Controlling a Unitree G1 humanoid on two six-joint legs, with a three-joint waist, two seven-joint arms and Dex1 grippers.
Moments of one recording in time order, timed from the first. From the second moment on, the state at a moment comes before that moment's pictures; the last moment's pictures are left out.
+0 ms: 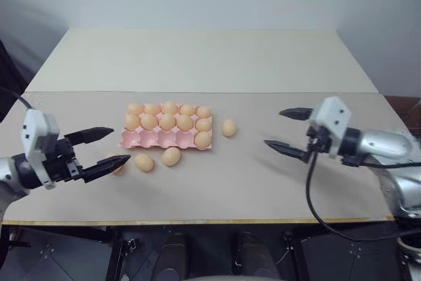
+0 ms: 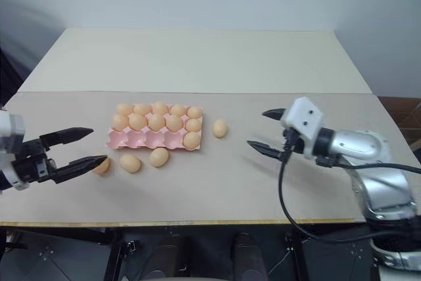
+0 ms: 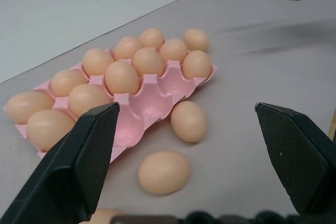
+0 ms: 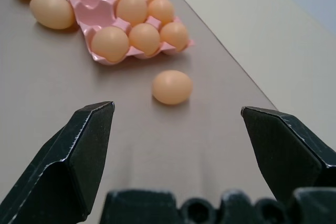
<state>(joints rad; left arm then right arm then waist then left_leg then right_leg) 0.07 0.92 0.56 -0.36 -0.75 0.62 -1.08 -0.38 -0.78 0.01 -0.29 0.35 0.42 0.89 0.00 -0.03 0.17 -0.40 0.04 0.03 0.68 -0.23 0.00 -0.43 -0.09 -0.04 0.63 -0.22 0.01</state>
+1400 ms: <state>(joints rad) 0.04 0.93 0.60 -0.30 -0.75 0.61 -1.07 -0.77 -0.15 0.39 0.05 0.04 0.36 0.79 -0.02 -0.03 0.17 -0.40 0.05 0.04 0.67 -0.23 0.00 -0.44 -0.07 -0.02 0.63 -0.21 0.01</state>
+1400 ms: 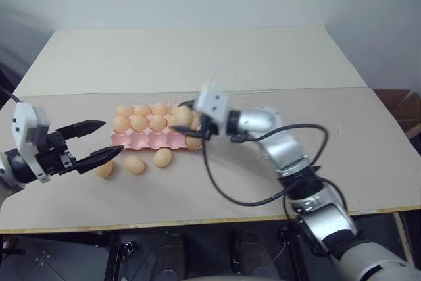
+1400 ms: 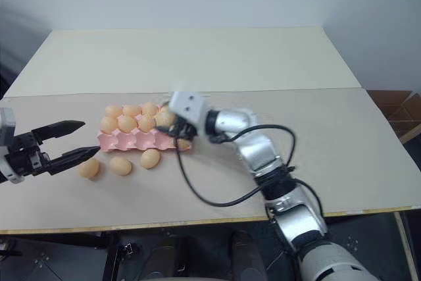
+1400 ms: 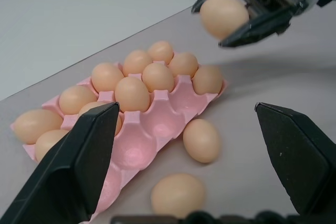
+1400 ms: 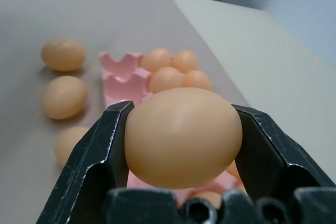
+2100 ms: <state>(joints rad) 0.04 0.93 0.59 -0.31 -0.75 0.61 -1.06 -0.77 -0.23 0.25 -0.17 0.11 0.55 0.76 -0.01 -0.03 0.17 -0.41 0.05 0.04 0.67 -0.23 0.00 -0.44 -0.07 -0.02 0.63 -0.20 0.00</state>
